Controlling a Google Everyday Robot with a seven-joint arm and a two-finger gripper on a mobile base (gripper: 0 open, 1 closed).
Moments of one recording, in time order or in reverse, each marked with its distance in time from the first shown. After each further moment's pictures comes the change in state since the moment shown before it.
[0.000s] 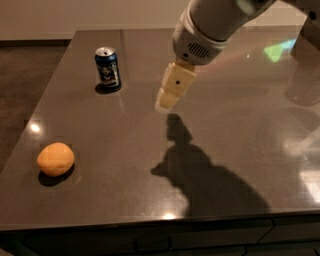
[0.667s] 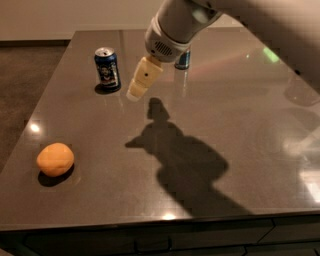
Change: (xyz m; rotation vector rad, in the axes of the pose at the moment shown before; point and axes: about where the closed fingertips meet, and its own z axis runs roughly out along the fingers) arm -0.047 -0.037 0.065 -0.008 -0.075 0.098
